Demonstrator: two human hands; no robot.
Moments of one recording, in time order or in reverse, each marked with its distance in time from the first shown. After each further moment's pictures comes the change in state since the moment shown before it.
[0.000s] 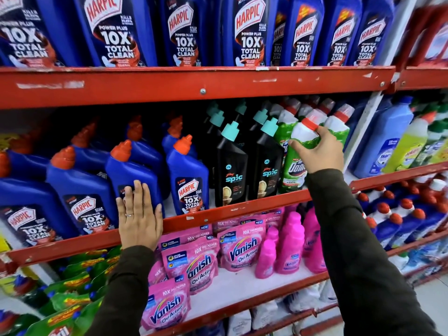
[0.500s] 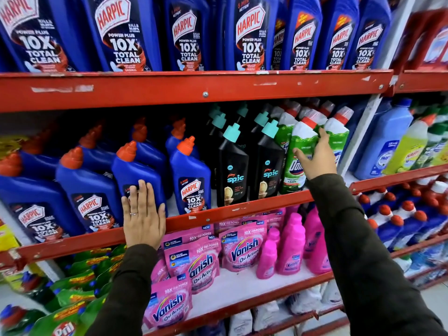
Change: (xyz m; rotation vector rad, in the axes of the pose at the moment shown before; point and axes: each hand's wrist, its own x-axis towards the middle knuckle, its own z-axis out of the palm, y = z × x) left_hand 0.004 0.003 -0.007 0.015 -0.013 -0.008; right_hand 0.004 0.024 0.009 0.067 -0.180 0.009
